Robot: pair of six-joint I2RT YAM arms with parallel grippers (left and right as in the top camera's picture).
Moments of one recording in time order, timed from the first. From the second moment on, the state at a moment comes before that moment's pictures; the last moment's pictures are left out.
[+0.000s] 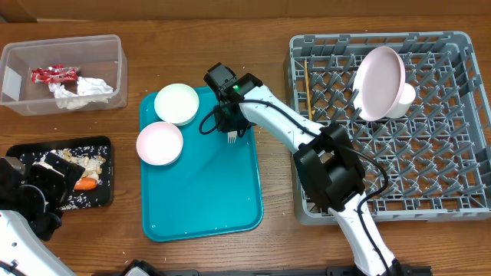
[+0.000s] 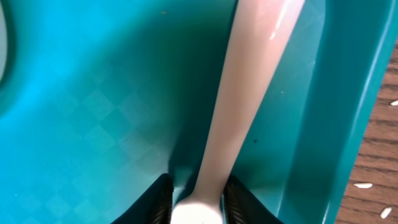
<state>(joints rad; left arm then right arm) 0.85 1.19 1.37 -1.52 0.34 -0.26 0.68 2.41 2.01 -0.96 -0.02 0.48</state>
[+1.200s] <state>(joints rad) 0.85 1.19 1.37 -1.52 0.34 -0.26 0.52 2.15 2.20 -1.37 0.02 0.50</state>
